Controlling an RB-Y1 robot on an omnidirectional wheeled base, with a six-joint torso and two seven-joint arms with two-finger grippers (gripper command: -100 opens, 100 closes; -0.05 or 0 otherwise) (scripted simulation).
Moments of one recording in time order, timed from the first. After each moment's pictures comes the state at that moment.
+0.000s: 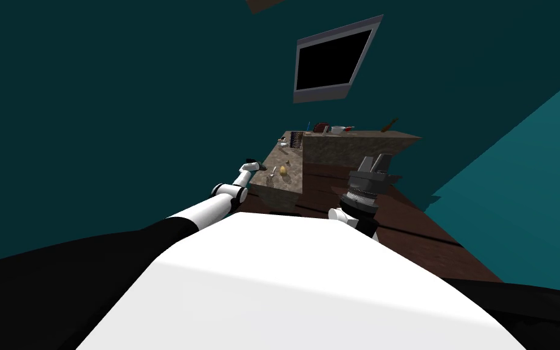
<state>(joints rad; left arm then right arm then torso) -0.77 0.35 0.03 -0.75 0.47 0.63 0.69 0.54 0.00 -0.07 -2.33 -0.10 -0.63 0.07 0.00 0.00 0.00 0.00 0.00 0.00</state>
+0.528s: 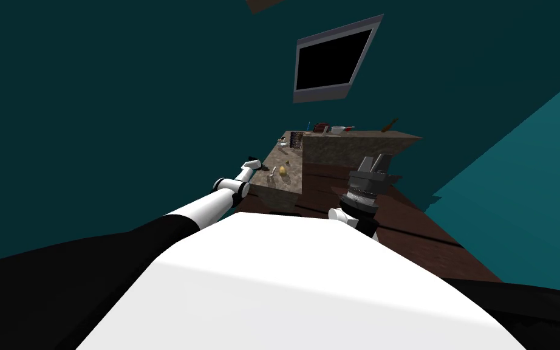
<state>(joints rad) -0.89 0.33 0.03 -0.60 0.50 0.72 0.75 0.54 0.00 -0.07 -2.33 -0.10 -0.63 0.07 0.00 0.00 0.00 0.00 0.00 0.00</state>
